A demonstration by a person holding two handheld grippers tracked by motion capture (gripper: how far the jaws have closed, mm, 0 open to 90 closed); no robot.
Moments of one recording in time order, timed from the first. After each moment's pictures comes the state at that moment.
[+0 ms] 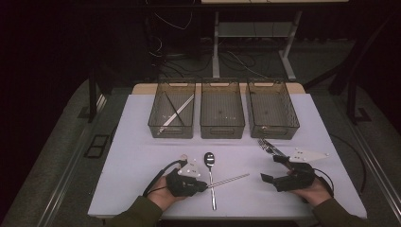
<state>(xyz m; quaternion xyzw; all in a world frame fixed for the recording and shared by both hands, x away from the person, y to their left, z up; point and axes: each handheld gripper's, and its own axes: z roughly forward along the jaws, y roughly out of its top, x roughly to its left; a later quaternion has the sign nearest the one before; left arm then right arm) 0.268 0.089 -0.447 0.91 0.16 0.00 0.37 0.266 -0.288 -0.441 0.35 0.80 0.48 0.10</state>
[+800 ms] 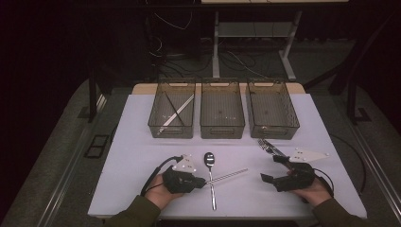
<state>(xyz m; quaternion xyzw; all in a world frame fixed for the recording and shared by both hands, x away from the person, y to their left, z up) 0.271 0.099 -0.434 0.90 0.17 0.01 0.39 0.266 -0.288 -0.441 0.35 0.80 0.48 0.10</state>
